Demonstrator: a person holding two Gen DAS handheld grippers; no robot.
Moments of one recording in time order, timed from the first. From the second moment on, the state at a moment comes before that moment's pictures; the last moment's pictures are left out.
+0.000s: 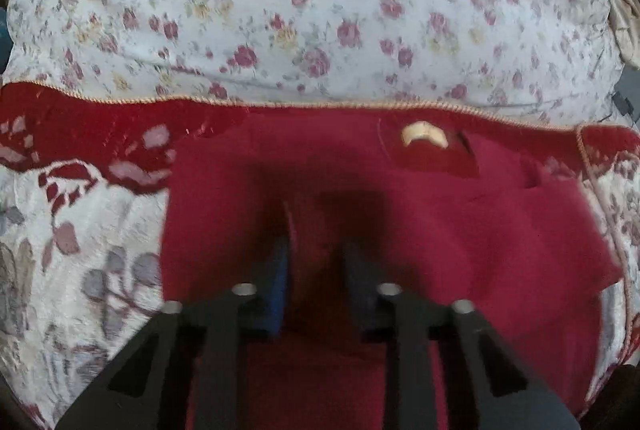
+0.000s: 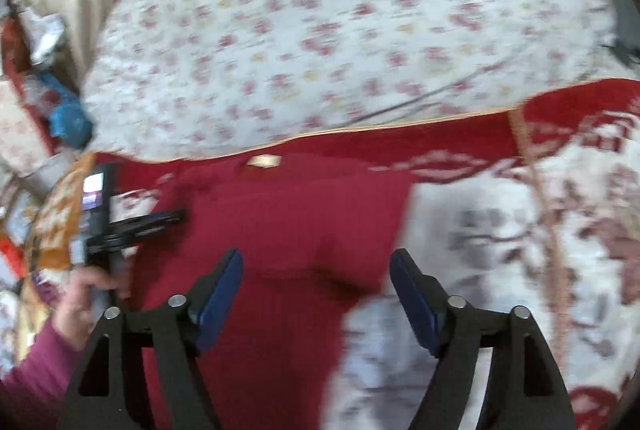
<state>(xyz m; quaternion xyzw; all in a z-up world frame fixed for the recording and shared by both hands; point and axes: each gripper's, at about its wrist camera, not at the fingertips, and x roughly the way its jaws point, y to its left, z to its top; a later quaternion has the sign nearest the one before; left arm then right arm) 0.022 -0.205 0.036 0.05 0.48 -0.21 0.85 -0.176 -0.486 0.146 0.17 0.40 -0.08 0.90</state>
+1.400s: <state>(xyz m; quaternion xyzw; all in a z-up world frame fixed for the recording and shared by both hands) 0.027 -0.182 0.026 0.09 0.47 -0.11 0.87 -0.056 -0.491 0.067 0.17 0.48 -0.11 0.85</state>
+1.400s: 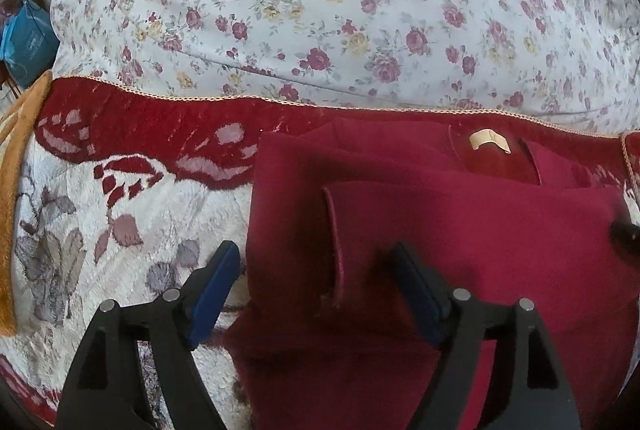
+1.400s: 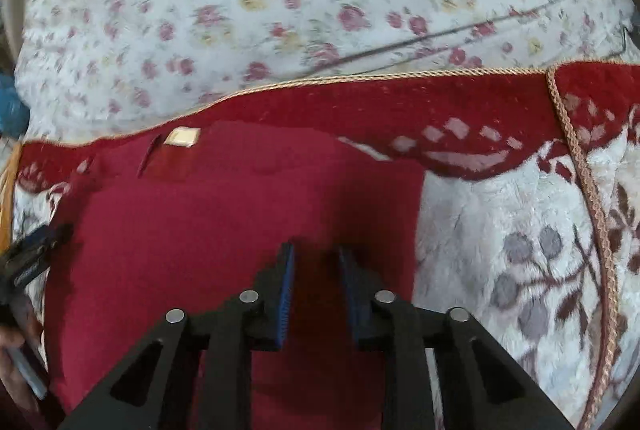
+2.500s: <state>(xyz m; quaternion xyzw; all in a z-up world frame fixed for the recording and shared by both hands) -0.135 -0.068 0.044 0.05 0.47 -0.14 0.87 -0.231 -0.411 0.058 0.17 0.52 0.01 0.84</state>
